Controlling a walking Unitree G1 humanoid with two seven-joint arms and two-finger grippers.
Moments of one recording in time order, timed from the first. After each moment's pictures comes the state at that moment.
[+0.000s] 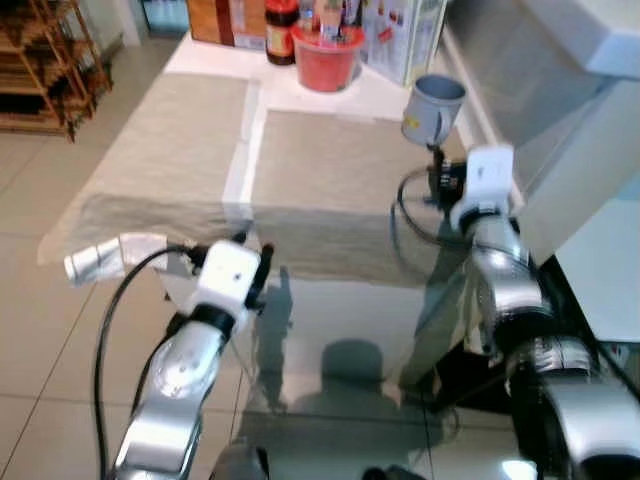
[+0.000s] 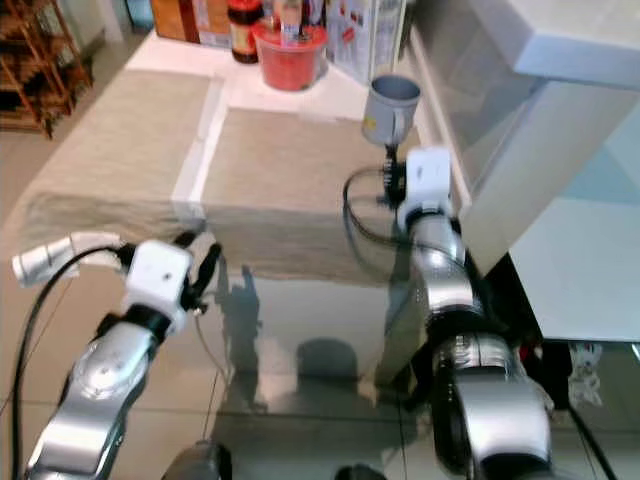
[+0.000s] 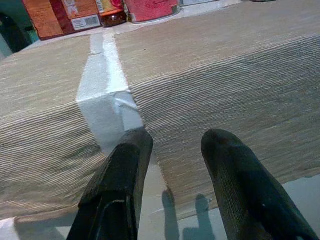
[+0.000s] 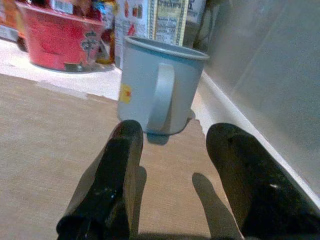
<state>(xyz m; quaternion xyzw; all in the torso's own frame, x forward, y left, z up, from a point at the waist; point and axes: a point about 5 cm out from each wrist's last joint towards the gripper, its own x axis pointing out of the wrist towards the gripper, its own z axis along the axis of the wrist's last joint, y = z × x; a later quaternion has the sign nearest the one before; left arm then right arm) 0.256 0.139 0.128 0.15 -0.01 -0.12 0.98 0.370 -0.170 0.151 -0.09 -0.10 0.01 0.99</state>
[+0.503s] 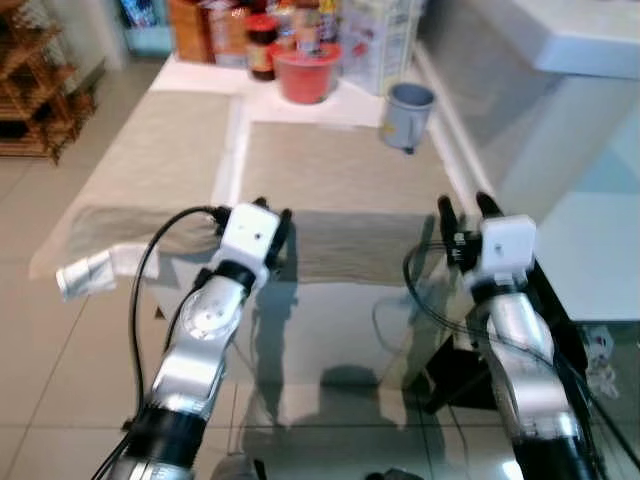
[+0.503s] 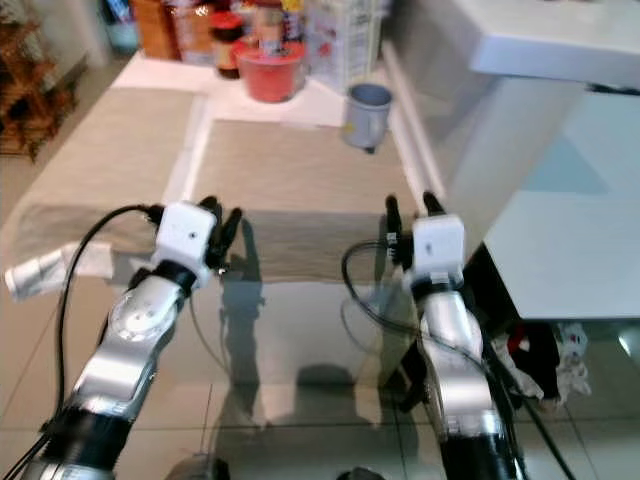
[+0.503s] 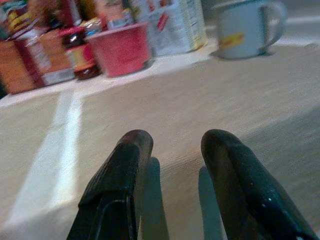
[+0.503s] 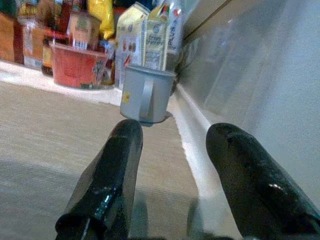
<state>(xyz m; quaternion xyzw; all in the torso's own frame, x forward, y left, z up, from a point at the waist) 0.308 0.122 0.137 0.14 -0.06 -0.14 0.98 0.278 -0.162 0.135 -0.08 -0.14 0.03 0.99</state>
